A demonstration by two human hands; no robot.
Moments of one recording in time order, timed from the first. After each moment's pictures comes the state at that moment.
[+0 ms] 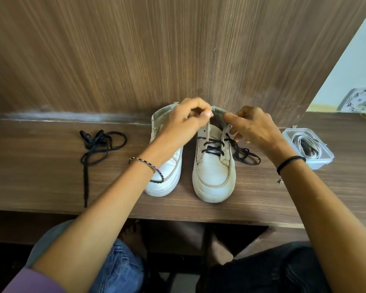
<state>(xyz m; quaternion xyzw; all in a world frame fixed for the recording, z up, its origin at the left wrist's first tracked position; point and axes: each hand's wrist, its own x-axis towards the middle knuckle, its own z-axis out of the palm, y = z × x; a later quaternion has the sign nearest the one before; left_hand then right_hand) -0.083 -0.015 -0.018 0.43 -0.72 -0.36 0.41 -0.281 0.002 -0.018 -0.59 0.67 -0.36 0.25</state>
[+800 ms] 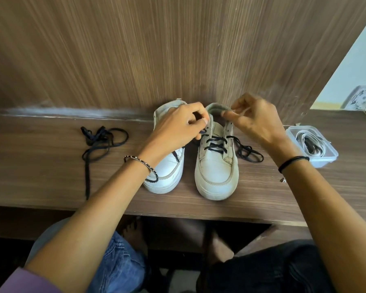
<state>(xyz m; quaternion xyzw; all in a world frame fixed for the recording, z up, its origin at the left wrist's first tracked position) -0.068 -0.007 -0.013 0.48 -0.78 -0.27 0.29 -0.281 -0.004 -0.020 -0.66 0.65 -0.37 0.12</state>
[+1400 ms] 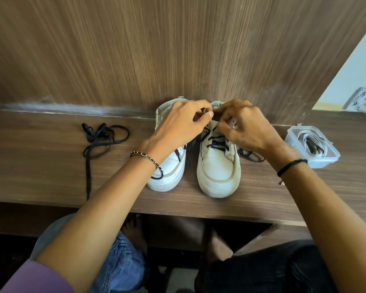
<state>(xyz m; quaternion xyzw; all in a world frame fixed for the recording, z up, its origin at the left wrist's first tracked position) -0.072 -0.024 -0.025 0.47 -0.80 -0.16 0.33 -0.266 -0.001 -0.026 -0.78 0.57 -0.25 0.08</state>
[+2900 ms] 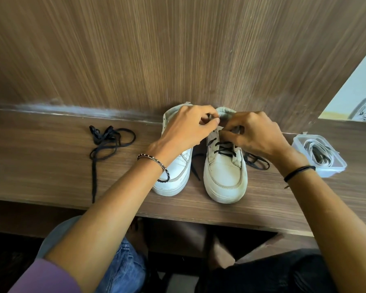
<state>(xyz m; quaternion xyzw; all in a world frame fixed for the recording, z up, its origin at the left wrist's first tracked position) -0.071 -0.034 -0.030 0.46 -0.79 -0.20 0.35 -0.264 0.002 -0.019 -0.76 0.60 -0.22 0.06</state>
